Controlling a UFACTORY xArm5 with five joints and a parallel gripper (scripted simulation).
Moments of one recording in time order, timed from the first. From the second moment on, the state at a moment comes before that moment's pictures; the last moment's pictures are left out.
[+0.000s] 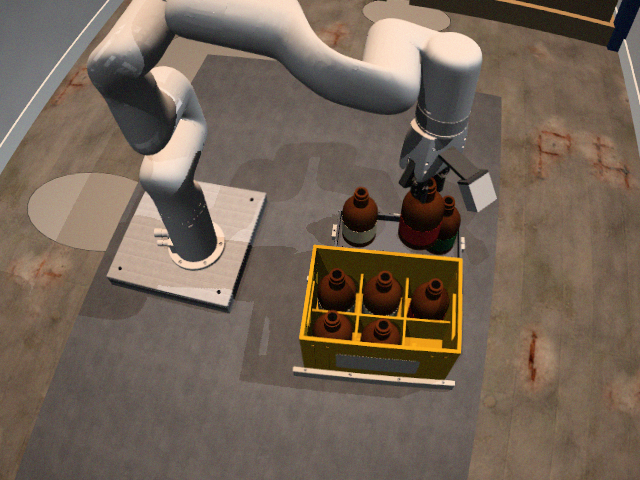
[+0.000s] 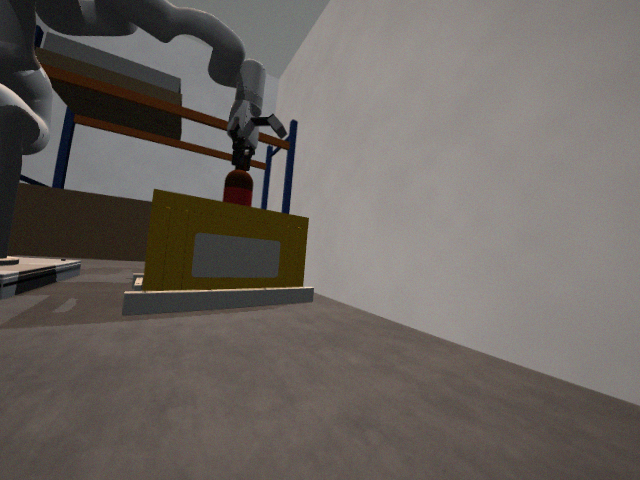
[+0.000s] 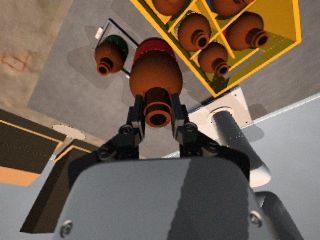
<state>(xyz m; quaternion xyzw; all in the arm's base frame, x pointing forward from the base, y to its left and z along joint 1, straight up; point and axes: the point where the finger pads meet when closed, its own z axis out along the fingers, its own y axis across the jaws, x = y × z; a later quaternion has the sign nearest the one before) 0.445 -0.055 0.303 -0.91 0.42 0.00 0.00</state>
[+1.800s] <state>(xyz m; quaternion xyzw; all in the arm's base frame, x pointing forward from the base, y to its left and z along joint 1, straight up) 0.461 -0.175 0.303 -0.91 0.42 0.00 0.00</state>
